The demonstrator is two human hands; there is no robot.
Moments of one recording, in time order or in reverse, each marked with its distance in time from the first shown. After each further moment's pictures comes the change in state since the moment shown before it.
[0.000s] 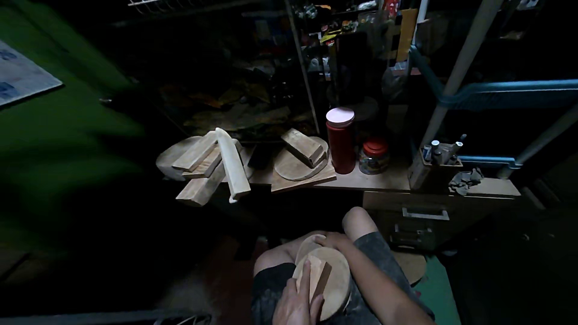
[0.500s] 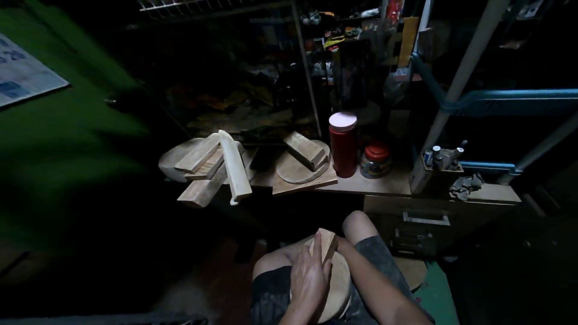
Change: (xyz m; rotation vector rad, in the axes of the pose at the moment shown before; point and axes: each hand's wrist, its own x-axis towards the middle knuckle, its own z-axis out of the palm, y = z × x) left_hand 0.074 0.036 -0.001 0.076 -0.016 -0.054; right_hand 0.010 0.026 0.019 0.280 0.211 -0.170
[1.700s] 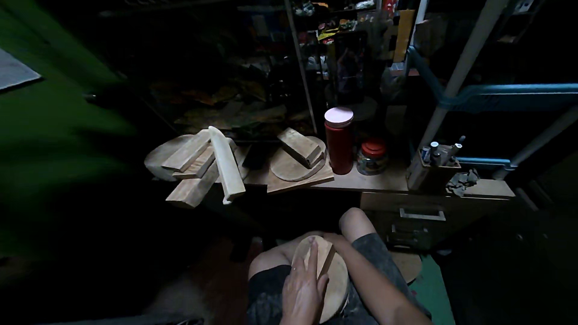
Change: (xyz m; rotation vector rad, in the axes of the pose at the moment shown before) left_hand -0.030 -0.011 -0.005 -0.037 -0.041 0.050; right_hand -0.016 -0.020 -0.009 -0.048 -0.083 0.015
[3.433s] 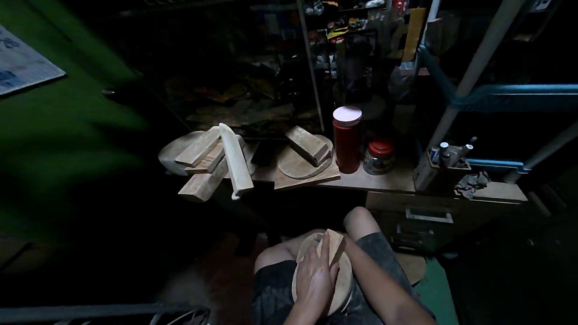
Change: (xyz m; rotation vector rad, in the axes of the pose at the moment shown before) left_hand 0.019 0.016 0.003 0.038 -0.030 0.001; right_hand -0.106 -0.083 -0.039 0.340 0.134 0.154
